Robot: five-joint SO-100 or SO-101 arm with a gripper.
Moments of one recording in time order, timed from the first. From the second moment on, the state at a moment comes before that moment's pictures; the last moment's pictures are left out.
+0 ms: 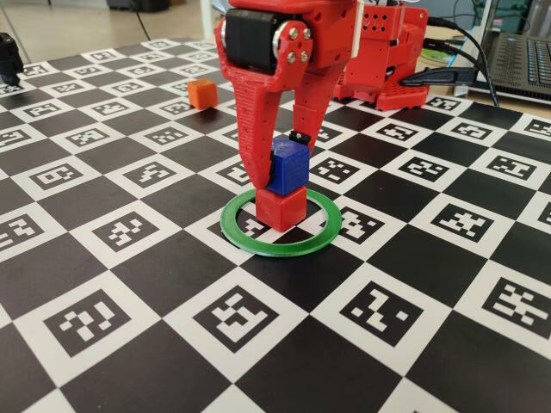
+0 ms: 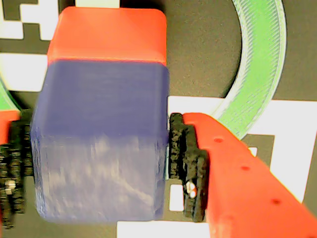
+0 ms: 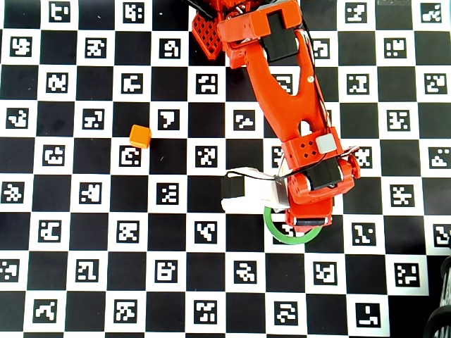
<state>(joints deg) -17.3 65.2 72.7 76.2 16.1</state>
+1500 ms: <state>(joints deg) 33.0 94.7 92.5 87.7 -33.8</state>
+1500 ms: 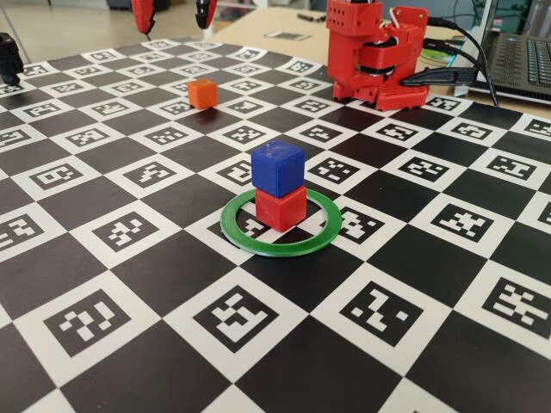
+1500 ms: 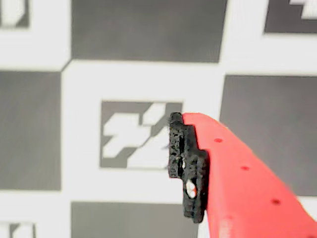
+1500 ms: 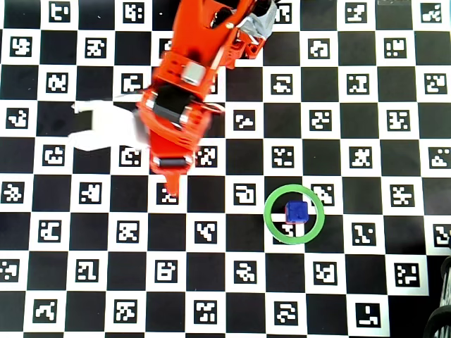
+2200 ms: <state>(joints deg) 44.8 93.4 113.6 68.6 -42.9</state>
